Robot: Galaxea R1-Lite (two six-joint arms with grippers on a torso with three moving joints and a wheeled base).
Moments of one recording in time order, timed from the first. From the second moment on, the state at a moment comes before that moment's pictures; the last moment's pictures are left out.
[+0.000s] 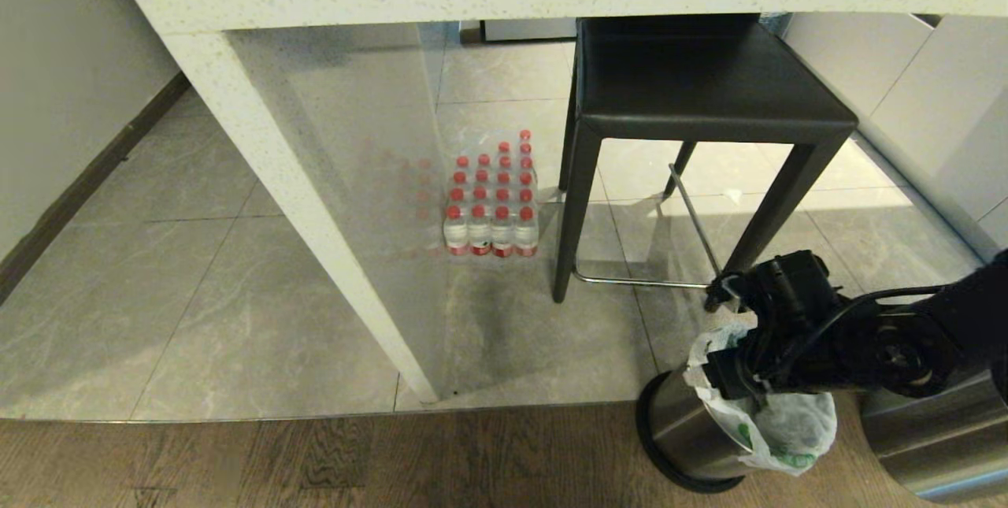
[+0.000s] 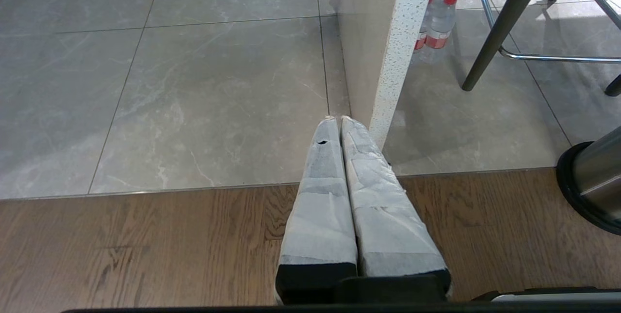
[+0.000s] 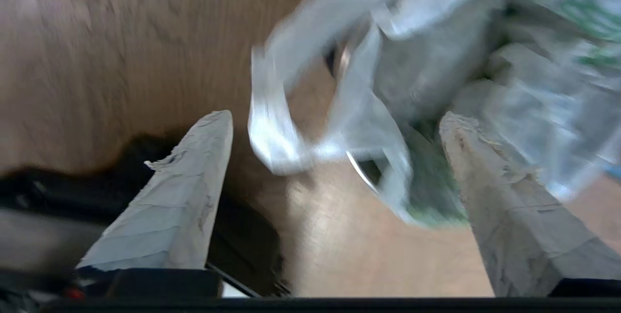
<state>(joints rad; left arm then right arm) 0.00 0.00 0.00 0.00 0.00 0.00 0.26 1.93 -0.77 -0.25 -0.06 0.03</state>
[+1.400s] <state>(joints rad) 0.00 0.00 0.00 0.00 0.00 0.00 0.17 1.94 -0.67 -0.37 -0.26 0.07</state>
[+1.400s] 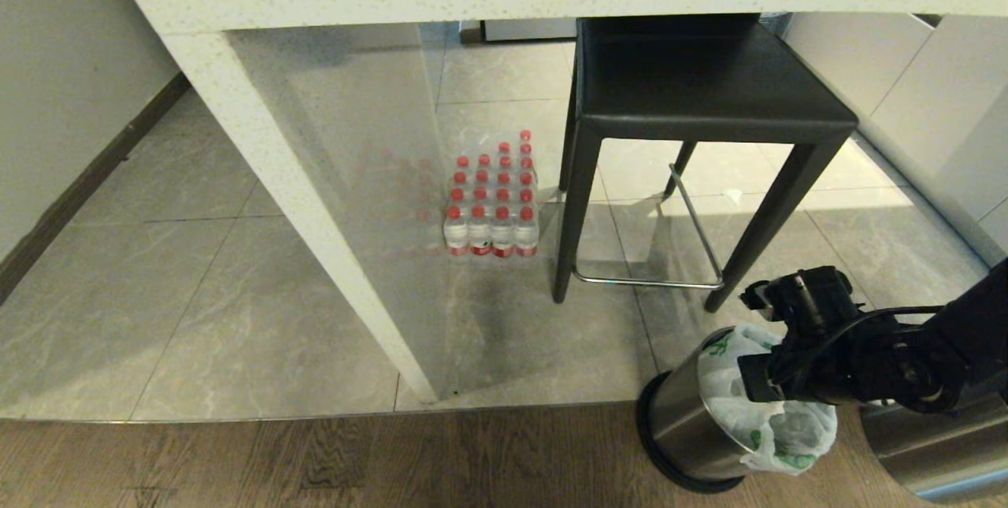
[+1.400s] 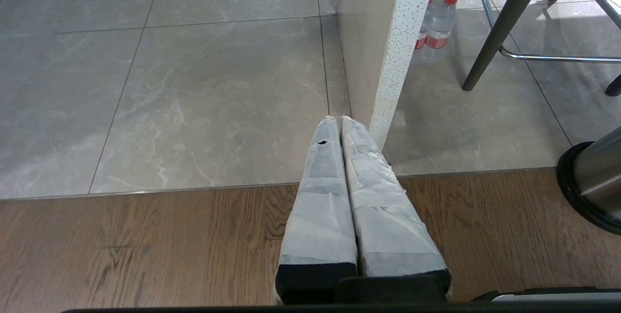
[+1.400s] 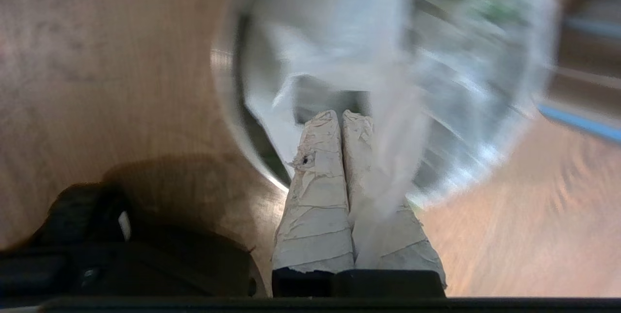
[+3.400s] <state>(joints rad) 0.00 0.00 0.00 0.00 0.00 0.00 -0.16 2.18 -0.53 -0.70 -0.23 0.42</state>
